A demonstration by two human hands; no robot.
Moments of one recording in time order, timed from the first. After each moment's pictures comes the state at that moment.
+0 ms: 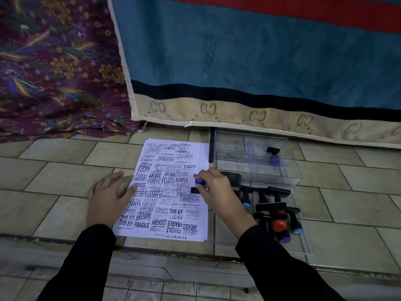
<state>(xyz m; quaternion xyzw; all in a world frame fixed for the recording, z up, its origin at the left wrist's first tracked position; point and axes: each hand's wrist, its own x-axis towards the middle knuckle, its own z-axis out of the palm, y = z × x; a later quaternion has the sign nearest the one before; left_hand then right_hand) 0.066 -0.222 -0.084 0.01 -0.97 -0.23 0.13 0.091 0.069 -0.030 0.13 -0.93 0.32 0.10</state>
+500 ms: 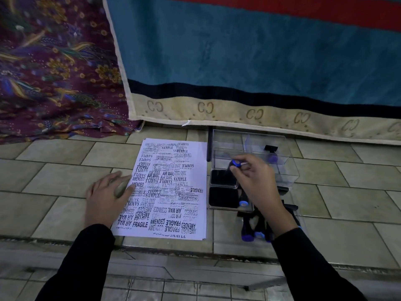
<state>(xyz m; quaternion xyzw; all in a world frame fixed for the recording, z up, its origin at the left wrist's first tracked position) 0.069 -0.219 -0.079 0.01 -0.96 -0.23 0.12 0.107 0.134 0.013 0.01 -0.86 0.46 0.20</state>
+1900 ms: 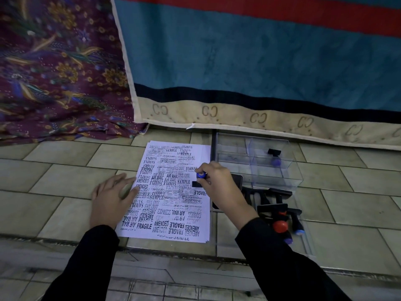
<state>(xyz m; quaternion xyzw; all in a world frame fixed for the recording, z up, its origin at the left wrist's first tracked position) 0.067 -0.221 -0.083 0.02 -0.96 -0.25 0.13 0.082 0.067 -0.009 0.12 -0.93 0.34 0.11</state>
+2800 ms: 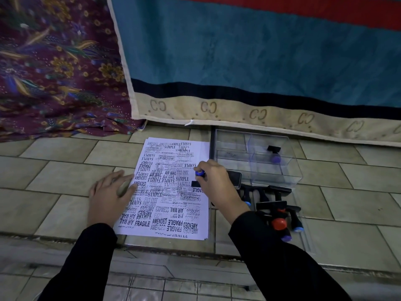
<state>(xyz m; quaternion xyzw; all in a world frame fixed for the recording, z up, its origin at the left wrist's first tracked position) 0.065 -0.225 -0.090 0.01 -0.96 -0.24 0.12 0.071 0.064 -0.026 0.09 -0.93 0.34 0.09</state>
